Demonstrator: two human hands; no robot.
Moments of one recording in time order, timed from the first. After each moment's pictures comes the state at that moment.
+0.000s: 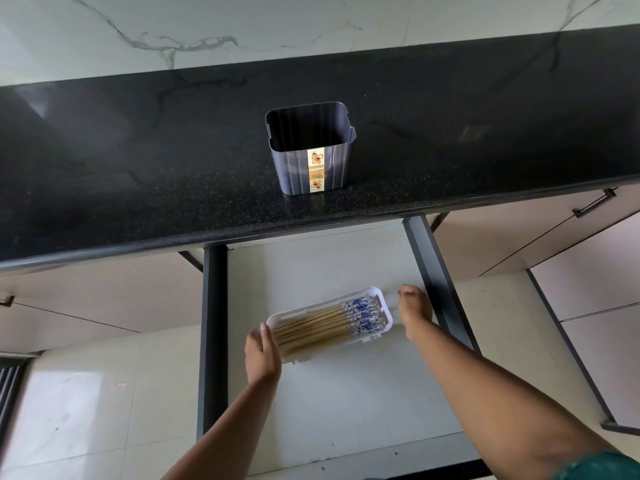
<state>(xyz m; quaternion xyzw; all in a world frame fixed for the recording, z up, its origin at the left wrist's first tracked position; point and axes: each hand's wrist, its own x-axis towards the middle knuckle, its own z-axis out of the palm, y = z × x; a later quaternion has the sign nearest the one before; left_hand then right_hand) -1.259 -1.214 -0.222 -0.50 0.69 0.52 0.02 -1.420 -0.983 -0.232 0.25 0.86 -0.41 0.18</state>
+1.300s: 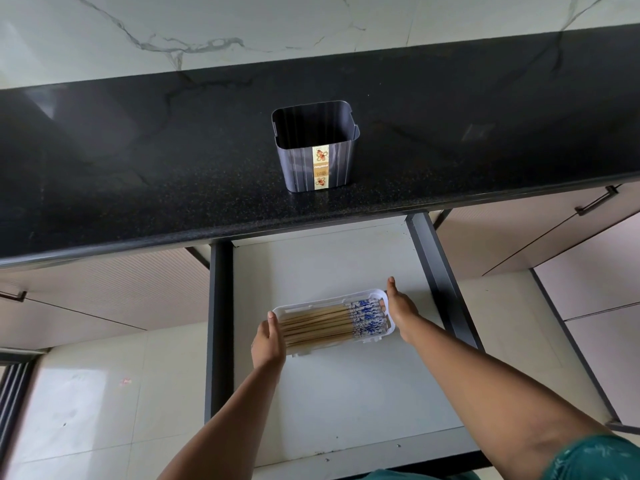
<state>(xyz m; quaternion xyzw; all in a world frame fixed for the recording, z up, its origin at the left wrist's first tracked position) -1.269 -1.224 -0.232 -0.49 0.71 0.51 0.03 -1.407 -1.005 -0.222 0.24 0.82 -0.41 0.31</state>
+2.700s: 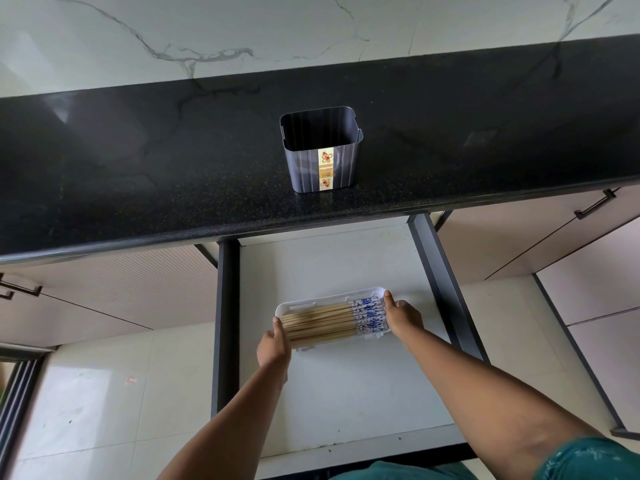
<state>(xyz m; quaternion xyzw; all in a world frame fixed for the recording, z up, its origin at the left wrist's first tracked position) -1.259 -1.217 -0.226 -0.55 0.67 0.49 0.08 -1.382 -1.000 -0.226 0.19 0.91 -0.26 0.28</state>
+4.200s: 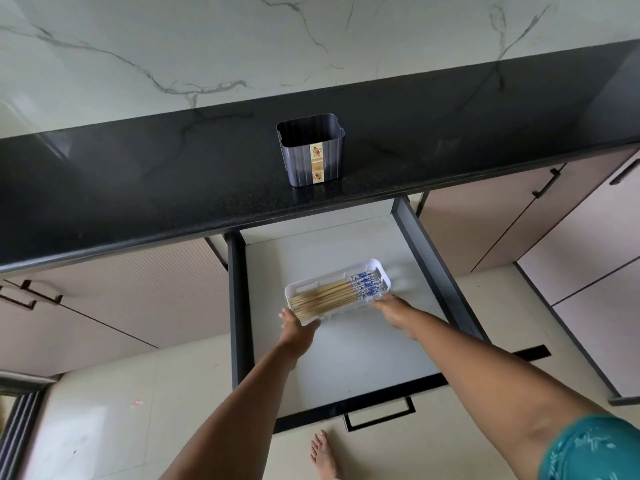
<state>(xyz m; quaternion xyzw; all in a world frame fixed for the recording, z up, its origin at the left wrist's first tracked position) -1.208 -1.200 -0.194 -0.32 0.78 0.50 0.18 -1.297 -0.991 -0.182 0.12 0.84 -0.39 0.35</state>
